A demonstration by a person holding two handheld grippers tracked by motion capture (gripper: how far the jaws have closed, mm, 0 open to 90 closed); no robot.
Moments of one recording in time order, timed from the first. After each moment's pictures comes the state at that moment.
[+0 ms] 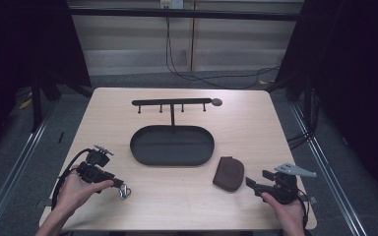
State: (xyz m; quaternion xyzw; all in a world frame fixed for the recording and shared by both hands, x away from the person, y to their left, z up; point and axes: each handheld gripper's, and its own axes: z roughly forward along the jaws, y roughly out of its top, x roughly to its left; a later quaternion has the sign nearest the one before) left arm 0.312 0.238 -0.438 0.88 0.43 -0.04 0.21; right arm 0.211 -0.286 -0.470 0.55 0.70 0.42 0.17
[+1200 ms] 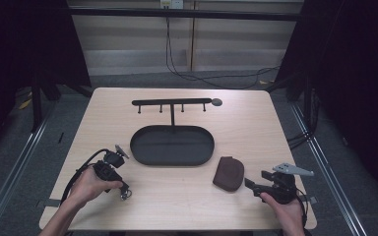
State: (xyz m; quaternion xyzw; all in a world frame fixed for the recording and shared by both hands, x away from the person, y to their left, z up) left arm 0.329 0.207 -0.463 0.90 0.40 -0.09 0.12; right arm 0.213 -0.284 -0.472 0.55 0.71 0.41 0.17
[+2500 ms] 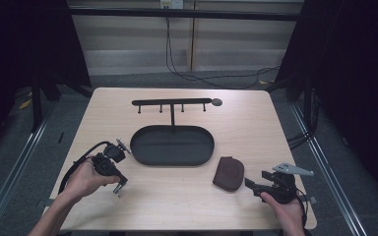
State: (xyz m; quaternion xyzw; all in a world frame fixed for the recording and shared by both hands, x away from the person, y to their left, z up) left arm 0.326 0.199 -0.420 0.92 0.35 -0.06 0.13; right arm 0.214 -0.285 -0.473 0.55 0.71 0.41 0.17
